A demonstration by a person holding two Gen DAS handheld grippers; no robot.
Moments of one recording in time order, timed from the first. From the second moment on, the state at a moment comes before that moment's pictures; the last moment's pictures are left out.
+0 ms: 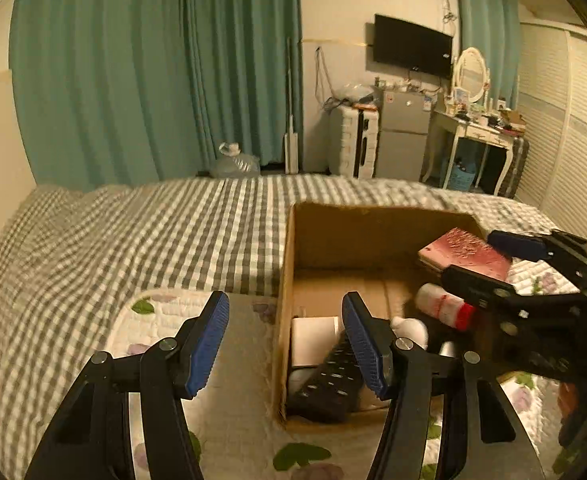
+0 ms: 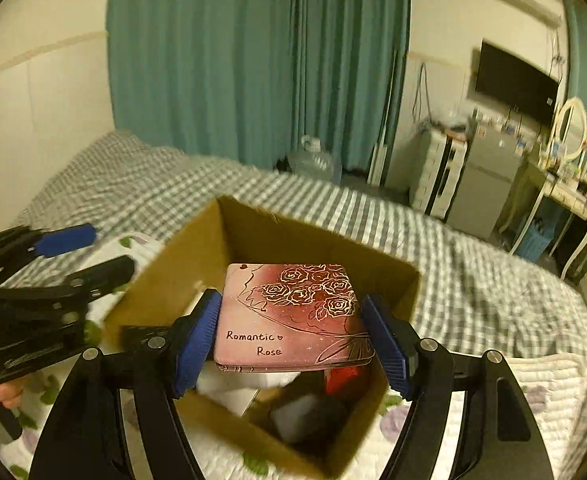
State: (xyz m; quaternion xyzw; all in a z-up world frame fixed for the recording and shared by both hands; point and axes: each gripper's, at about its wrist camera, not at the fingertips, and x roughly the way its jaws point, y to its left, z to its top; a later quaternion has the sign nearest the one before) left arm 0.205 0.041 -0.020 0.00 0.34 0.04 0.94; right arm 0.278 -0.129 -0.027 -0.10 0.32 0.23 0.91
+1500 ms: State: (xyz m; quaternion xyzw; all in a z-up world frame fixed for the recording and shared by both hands) left arm 0.019 -0.010 0.092 0.04 0.13 0.02 0.99; right arm 0.051 -0.216 0.089 -0.04 0.11 0.12 0.99
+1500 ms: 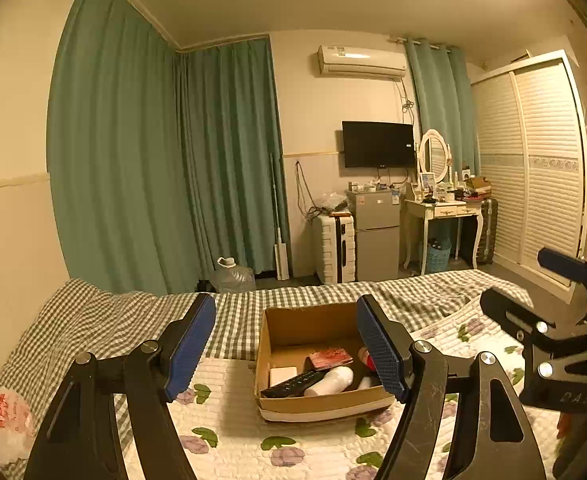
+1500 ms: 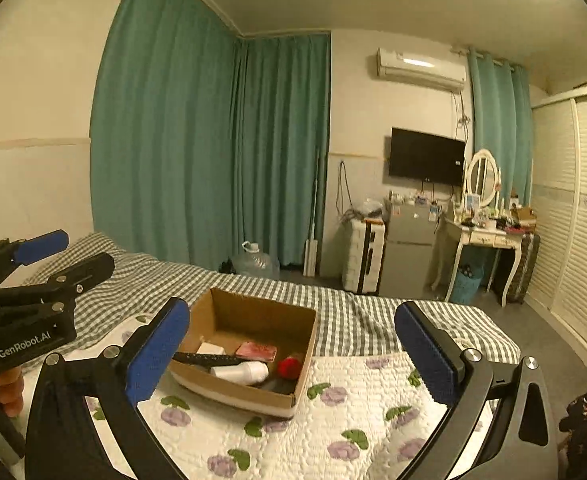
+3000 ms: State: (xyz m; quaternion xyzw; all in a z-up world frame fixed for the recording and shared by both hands) left arm 0.042 0.003 -0.013 0.03 0.19 0.03 0.98; right arm 0.103 -0.212 -0.014 -0.02 0.17 0.08 0.98
